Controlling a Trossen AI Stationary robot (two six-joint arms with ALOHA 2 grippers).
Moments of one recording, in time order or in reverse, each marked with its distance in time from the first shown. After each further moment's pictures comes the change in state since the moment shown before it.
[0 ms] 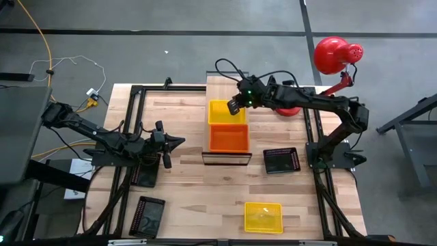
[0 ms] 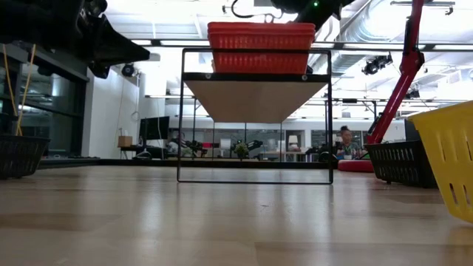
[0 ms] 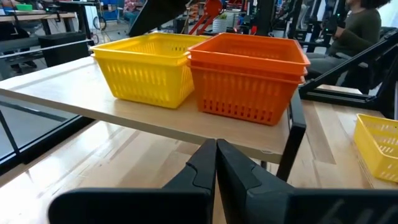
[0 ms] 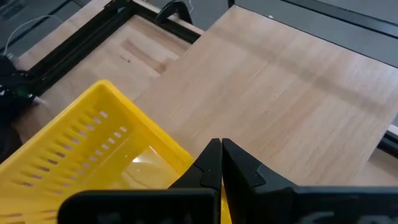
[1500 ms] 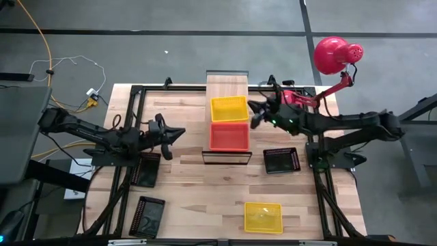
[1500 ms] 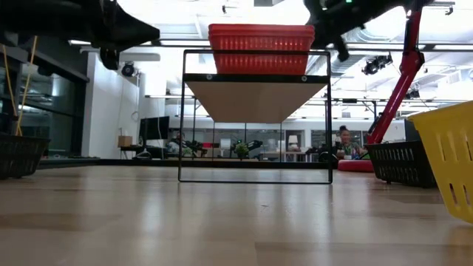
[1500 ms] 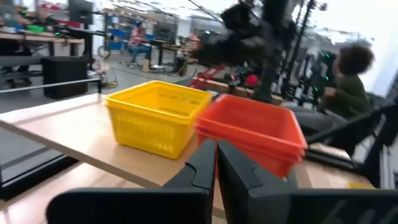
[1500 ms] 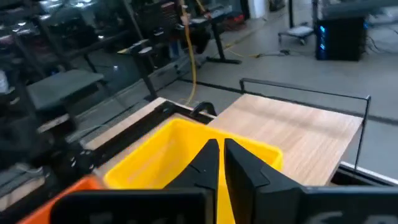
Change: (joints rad) left arm 0.131 -0.012 0.001 0.206 0.112 -0.001; right arm 0.227 -0.456 -0.573 0.637 0.341 -0.060
